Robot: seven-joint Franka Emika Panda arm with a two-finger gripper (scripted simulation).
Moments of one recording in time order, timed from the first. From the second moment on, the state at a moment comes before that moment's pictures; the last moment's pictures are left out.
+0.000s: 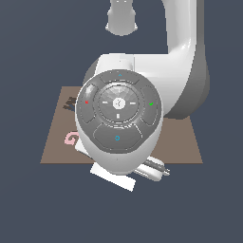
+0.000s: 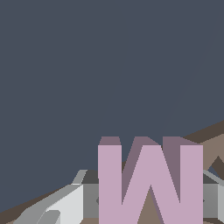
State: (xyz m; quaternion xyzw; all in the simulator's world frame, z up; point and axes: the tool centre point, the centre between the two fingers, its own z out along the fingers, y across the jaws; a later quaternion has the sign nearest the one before) arm 0.145 -0.002 0.034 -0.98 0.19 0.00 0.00
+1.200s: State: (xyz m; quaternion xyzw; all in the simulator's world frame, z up) arm 0.053 -0.154 0.038 -0.80 0.61 0.00 0.00
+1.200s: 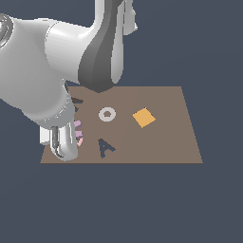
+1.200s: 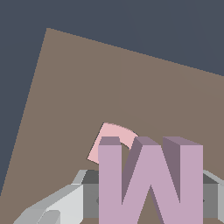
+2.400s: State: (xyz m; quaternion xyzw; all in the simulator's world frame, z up) arm -0.061 -0.181 0.040 -0.59 0.81 0.00 0.00
